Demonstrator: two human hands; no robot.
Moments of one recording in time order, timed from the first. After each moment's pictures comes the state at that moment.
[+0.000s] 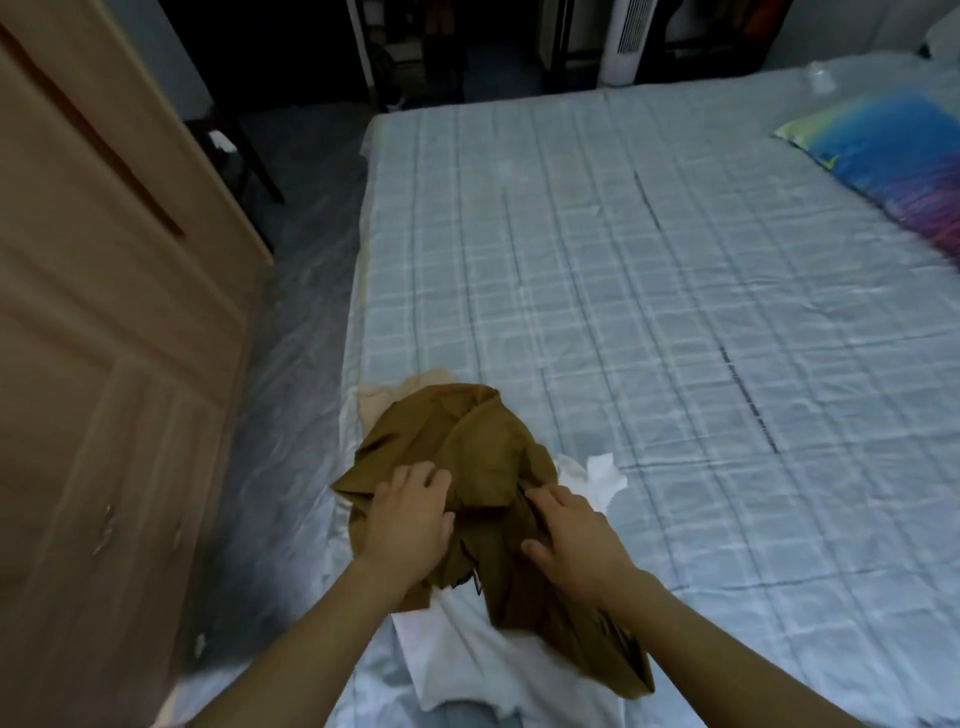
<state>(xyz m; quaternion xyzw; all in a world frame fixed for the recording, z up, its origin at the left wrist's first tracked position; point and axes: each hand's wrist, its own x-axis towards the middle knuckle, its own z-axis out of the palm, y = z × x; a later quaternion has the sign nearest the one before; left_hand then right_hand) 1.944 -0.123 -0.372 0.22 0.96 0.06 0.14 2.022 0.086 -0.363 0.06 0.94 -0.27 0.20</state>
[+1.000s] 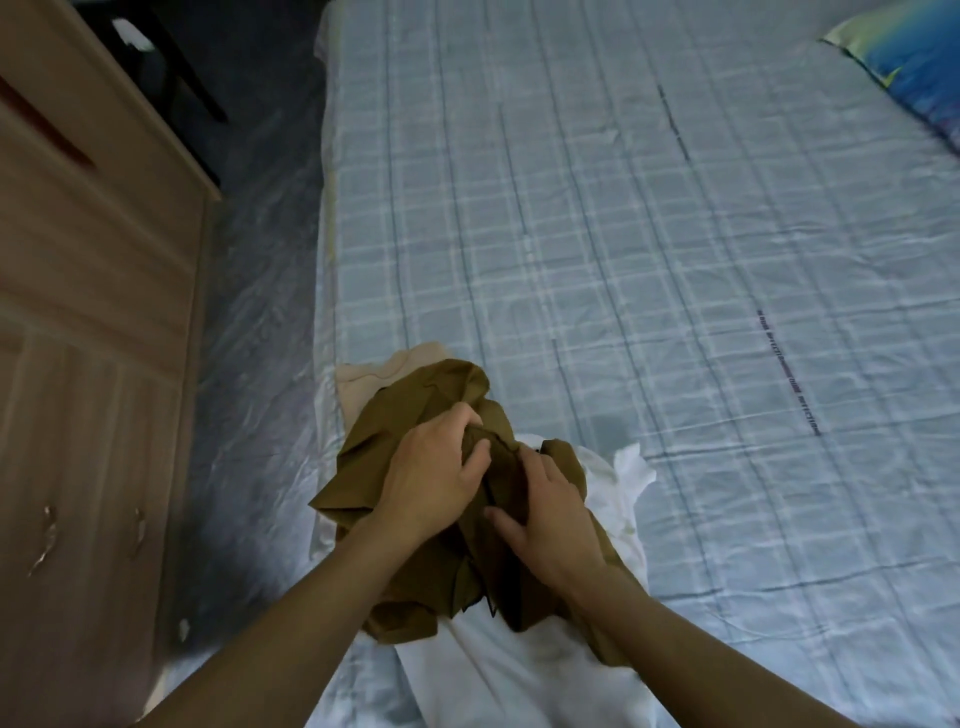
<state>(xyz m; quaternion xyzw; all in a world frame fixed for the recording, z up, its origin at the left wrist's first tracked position) 1.847 -0.091 -0.389 0.21 0.91 0.33 0.16 1.946 0.047 -0.429 0.13 0.92 -0.35 0.11</state>
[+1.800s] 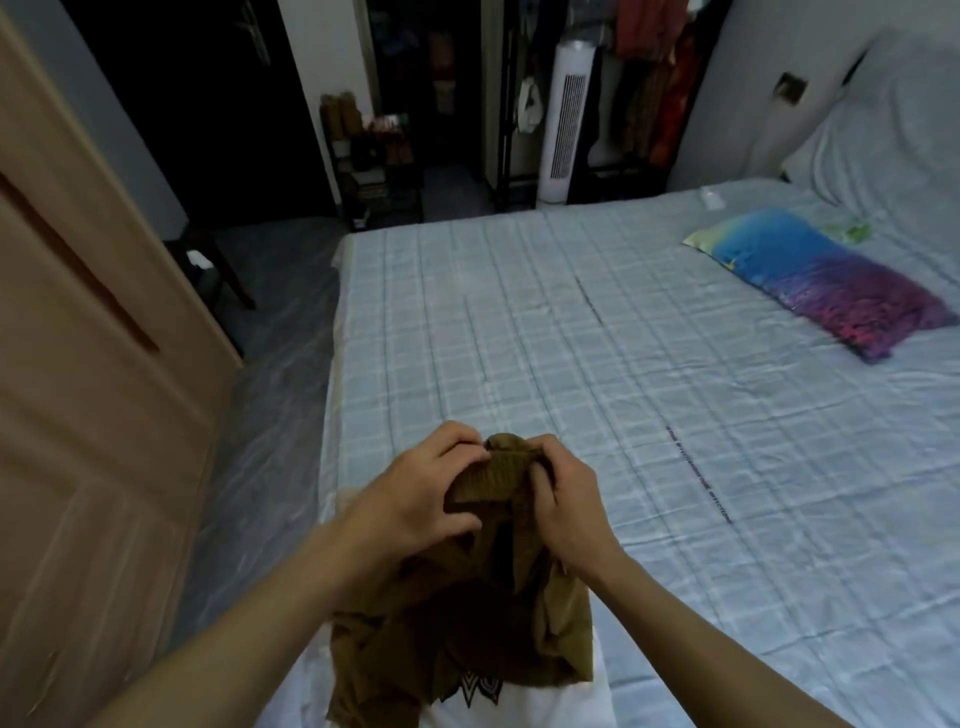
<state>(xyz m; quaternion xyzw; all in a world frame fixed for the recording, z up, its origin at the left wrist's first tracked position) 1.862 -0.084 -0.197 0.50 0.82 0.28 0.03 1.953 0.103 -0.232 0.09 0.85 -0.50 -0.17</state>
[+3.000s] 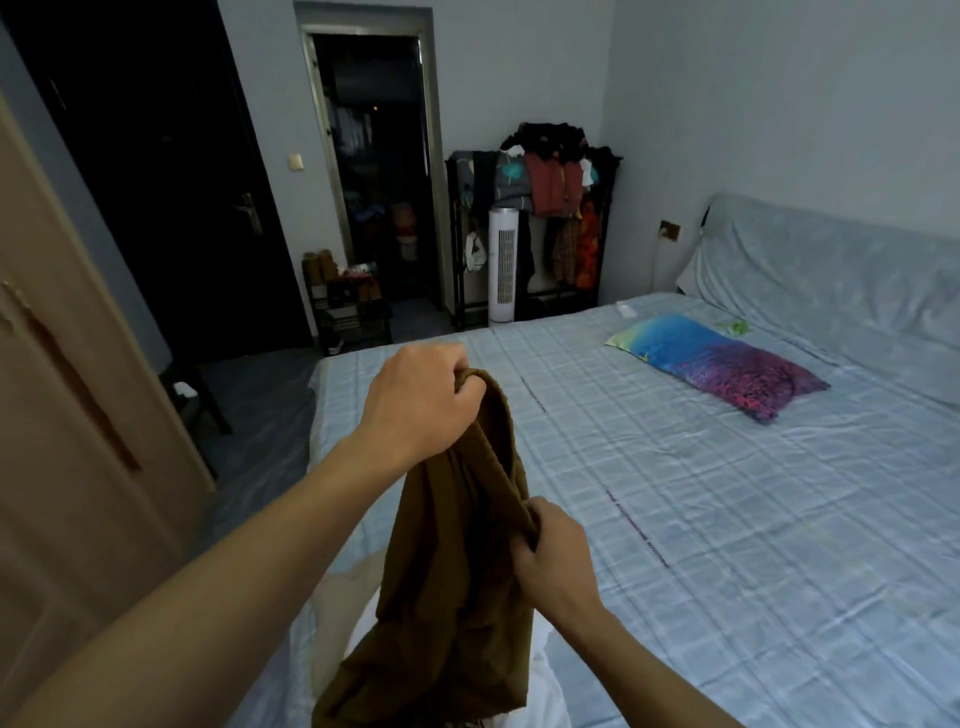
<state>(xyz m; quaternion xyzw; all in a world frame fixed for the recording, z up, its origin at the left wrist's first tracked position) 1.971 -0.024 0.009 0.35 0.88 0.27 -0.17 2.087 0.092 -0.161 0.21 0.87 -0.40 -0.19</state>
